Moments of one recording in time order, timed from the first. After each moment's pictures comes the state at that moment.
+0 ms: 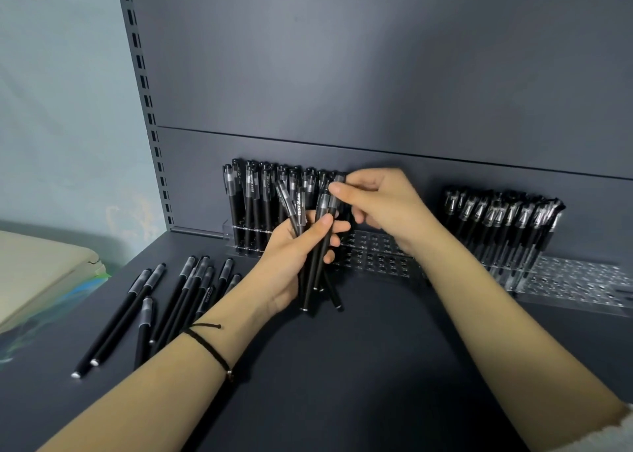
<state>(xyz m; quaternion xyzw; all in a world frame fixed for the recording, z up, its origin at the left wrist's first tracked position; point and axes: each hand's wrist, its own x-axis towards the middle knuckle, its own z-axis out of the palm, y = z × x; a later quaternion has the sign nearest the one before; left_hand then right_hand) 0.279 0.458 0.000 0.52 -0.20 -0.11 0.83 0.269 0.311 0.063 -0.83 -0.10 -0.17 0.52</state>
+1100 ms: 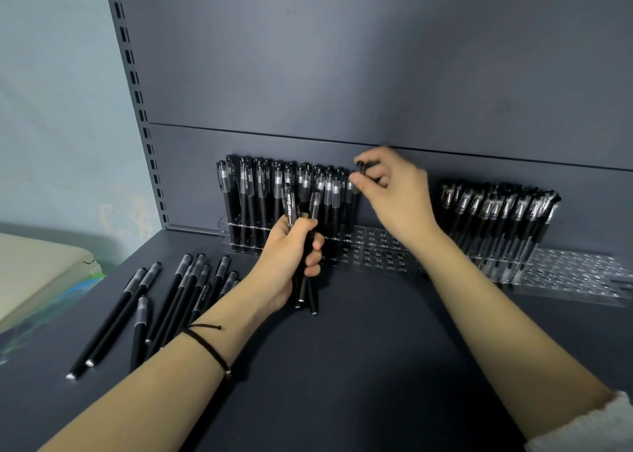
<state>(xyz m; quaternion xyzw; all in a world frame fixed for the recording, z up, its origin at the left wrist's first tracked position) 0.284 0.454 -0.004 0.55 -0.10 -0.12 0.82 0.286 0.290 0.045 -0.85 -0.04 -0.38 0.35</state>
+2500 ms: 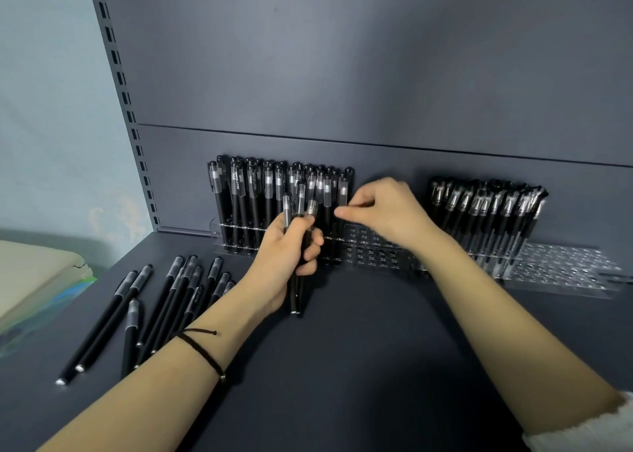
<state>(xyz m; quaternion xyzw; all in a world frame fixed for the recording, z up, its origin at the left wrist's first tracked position) 0.281 0.452 -0.006 0.57 -0.15 -0.09 0.80 0.277 0.281 0.046 -0.94 -0.02 -0.20 0.27</state>
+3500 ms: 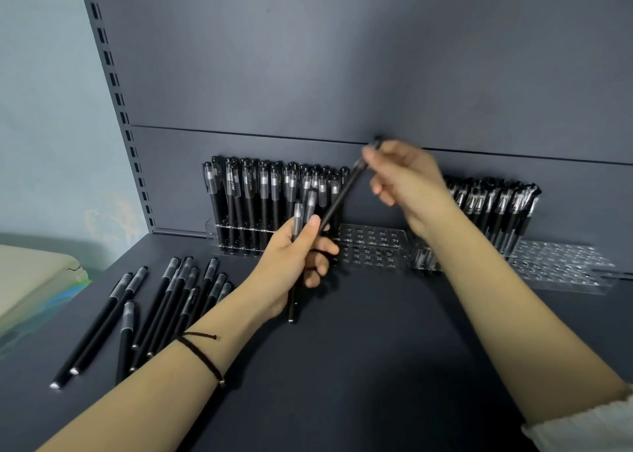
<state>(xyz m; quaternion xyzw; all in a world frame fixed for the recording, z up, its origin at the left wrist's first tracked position) 0.271 0.448 -0.007 0.60 -0.18 -0.12 0.77 0.266 0.276 0.069 -0.69 -0.06 -0.23 0.68</state>
